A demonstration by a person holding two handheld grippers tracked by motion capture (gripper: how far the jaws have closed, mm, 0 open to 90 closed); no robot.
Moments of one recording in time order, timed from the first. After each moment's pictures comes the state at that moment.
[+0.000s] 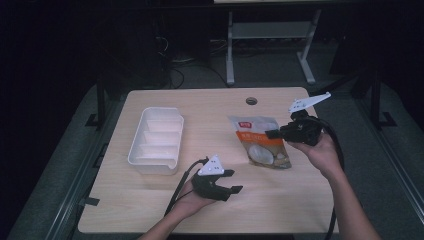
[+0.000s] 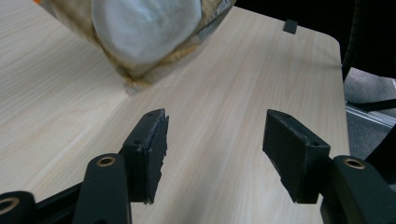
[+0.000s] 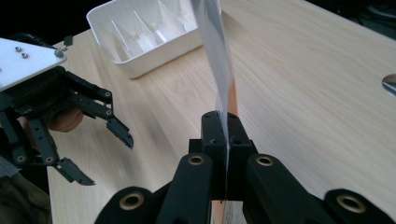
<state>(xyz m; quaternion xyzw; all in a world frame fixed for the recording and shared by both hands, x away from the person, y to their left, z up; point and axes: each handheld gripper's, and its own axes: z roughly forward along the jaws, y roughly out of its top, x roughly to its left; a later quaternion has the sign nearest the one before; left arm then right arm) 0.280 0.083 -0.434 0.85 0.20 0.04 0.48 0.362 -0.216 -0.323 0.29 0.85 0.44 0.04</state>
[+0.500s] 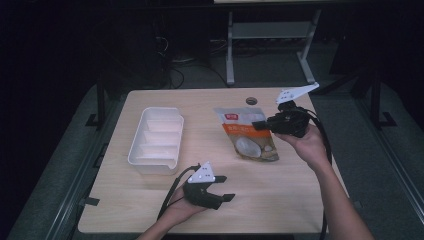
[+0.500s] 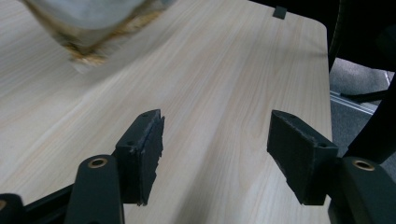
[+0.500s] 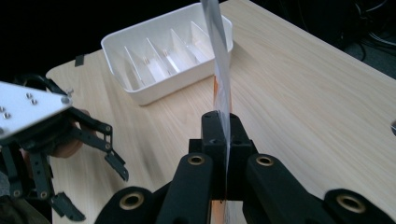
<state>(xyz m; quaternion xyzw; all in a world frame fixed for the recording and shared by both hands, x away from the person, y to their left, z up) 0.266 0.104 -0.439 0.86 0.19 0.03 0.48 0.370 -0.181 -0.299 0.26 0.85 0.46 0.05</state>
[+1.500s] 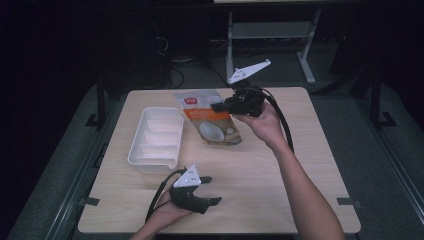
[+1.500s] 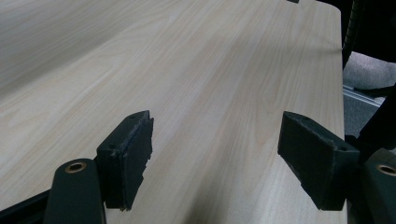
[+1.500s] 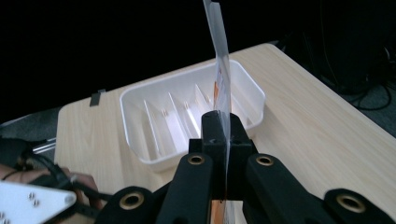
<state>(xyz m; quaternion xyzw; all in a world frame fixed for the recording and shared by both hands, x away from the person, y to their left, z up) 0.260 0.138 -0.445 0.86 0.20 0.05 0.47 0.404 -0.080 -0.261 0.21 0.85 0.49 0.05</state>
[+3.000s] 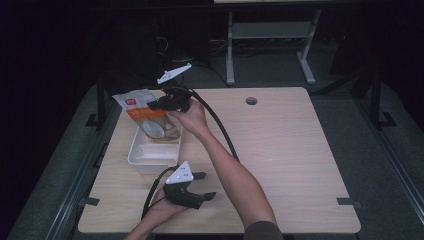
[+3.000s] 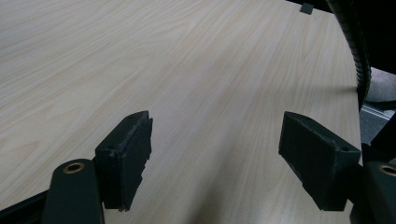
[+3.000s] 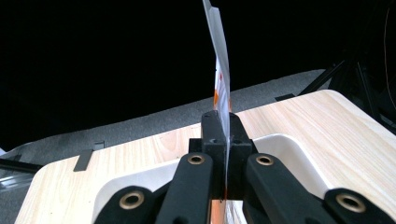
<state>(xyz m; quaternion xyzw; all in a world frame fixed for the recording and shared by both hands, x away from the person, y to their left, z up) 0.269 0.154 -0.446 0.84 0.22 0.06 0.49 0.471 0.094 -0.311 0.16 0.83 0.53 0.01</state>
